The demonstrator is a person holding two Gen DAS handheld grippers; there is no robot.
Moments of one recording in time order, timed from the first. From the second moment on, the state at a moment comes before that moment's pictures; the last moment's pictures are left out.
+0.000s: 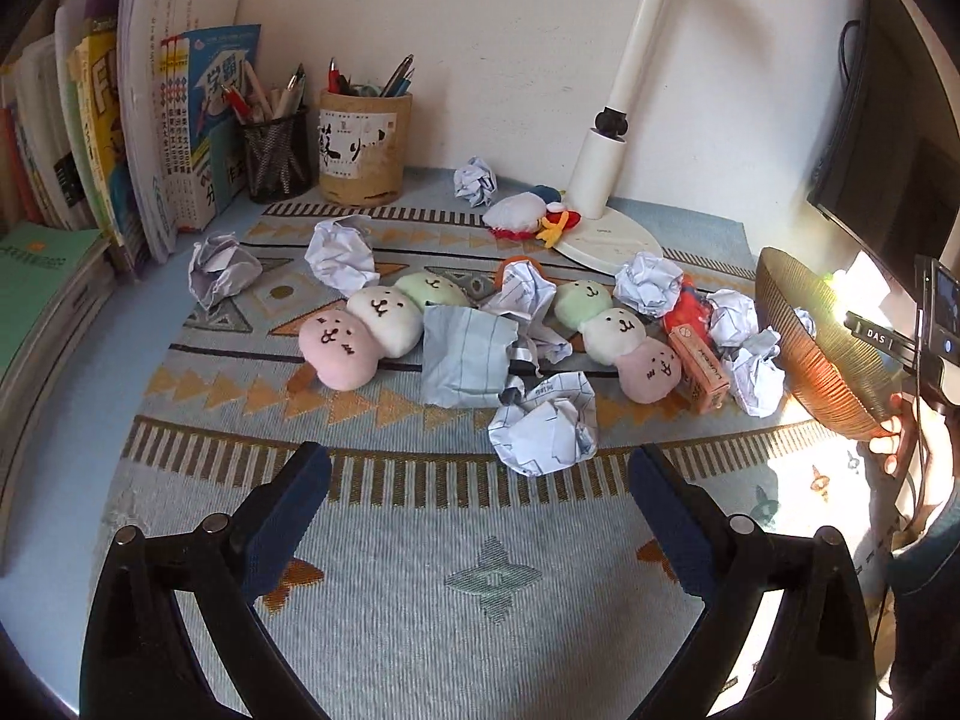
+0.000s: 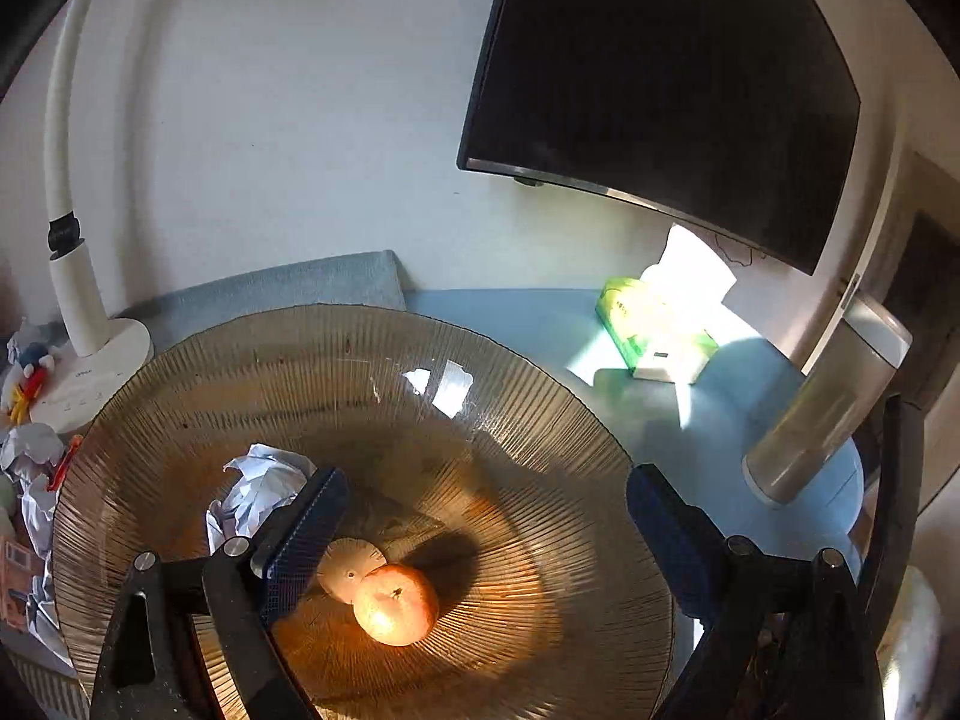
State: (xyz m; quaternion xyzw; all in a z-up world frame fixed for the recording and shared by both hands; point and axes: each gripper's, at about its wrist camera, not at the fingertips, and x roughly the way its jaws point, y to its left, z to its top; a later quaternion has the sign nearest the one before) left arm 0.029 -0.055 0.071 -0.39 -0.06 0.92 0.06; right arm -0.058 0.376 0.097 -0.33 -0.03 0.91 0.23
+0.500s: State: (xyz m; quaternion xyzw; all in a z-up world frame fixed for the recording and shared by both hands) left arm 0.024 -0.043 0.057 -0.41 -0.08 0.90 0.10; right arm -0.073 0.384 0.101 -0.33 -0.04 0.90 0.27
